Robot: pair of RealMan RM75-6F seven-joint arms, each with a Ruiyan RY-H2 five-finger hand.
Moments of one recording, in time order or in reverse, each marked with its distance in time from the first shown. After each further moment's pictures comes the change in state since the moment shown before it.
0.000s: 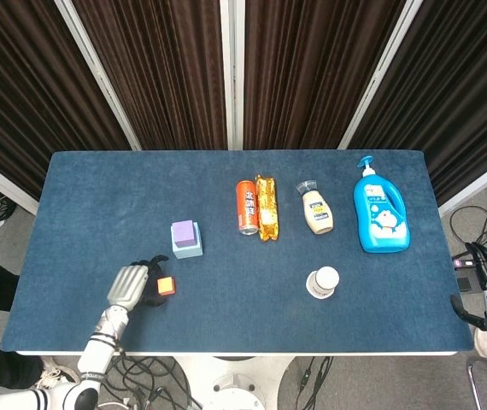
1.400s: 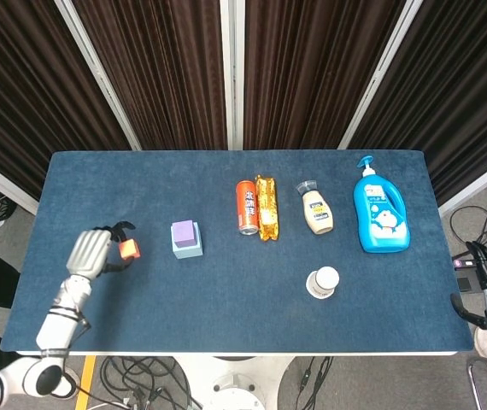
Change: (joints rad) left arm -0.027 0.298 -0.135 -0.091 0.064 -0.048 -0.095; right arm 0.003 -0.002 0.002 0.001 0.006 -0.004 0.001
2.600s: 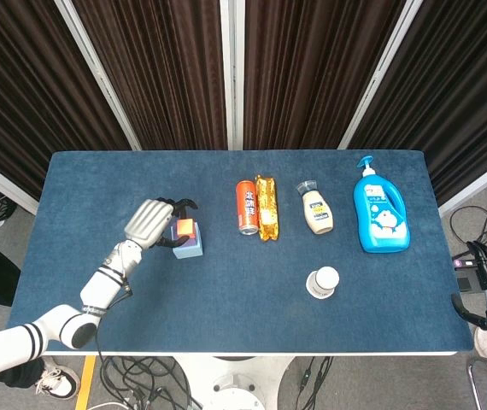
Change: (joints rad) left arm -0.288 -0.091 -0.064 0.110 0.042 -0.169 -0.071; right arm -0.003 0.004 0.001 -0.002 -0.008 0.011 0.007
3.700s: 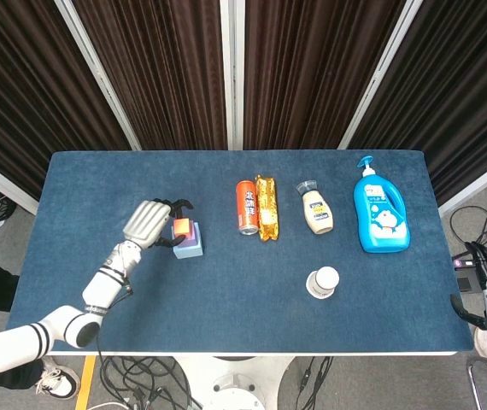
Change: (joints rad) left arm -0.011 -0.047 0.032 0.073 -0.034 0.023 0.010; right arm 0.004 -0.003 -0.001 0.001 0.007 -0.011 -0.012
